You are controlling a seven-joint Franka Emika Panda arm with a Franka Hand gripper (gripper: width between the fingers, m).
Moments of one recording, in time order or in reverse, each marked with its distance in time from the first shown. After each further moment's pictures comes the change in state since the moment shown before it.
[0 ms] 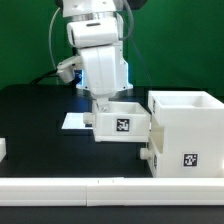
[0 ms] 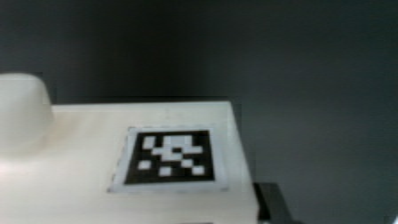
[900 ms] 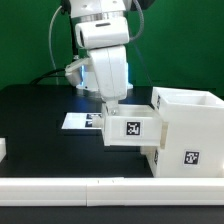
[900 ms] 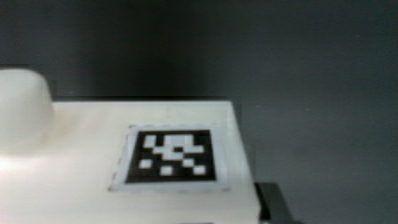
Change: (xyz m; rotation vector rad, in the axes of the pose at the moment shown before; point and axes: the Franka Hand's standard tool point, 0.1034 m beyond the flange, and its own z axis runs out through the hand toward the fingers) arm 0.013 0.019 0.001 -0.018 0.010 0.033
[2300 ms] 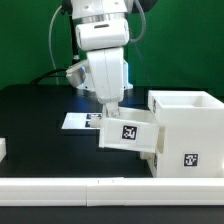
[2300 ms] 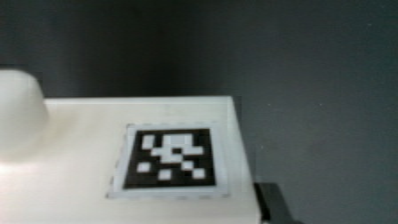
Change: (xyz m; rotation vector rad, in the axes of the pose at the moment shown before) arm -0.001 -0.002 0.005 -0.006 -0.005 0.057
